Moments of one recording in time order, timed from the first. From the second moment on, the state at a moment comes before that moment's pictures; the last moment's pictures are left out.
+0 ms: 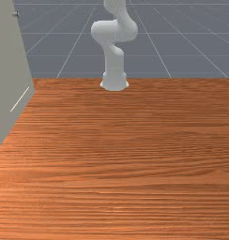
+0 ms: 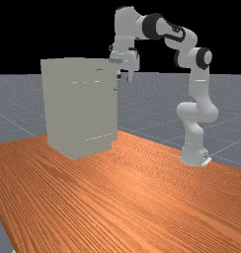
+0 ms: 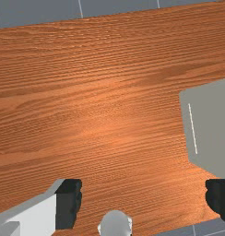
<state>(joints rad) 0.07 0.01 -0.16 -1.46 -0.07 1.44 0.86</state>
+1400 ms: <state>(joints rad) -0.15 0.18 -0.36 -1.13 -0.26 1.58 0.80</state>
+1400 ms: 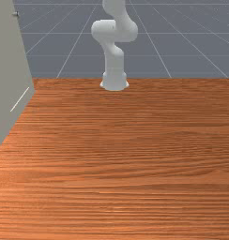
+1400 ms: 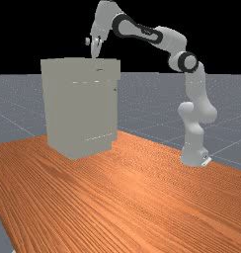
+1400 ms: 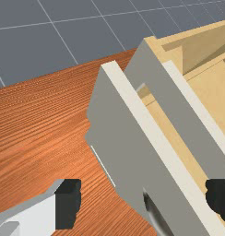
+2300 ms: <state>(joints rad) -0.11 0.12 -0.34 -1.29 -0.24 1.62 0.81</state>
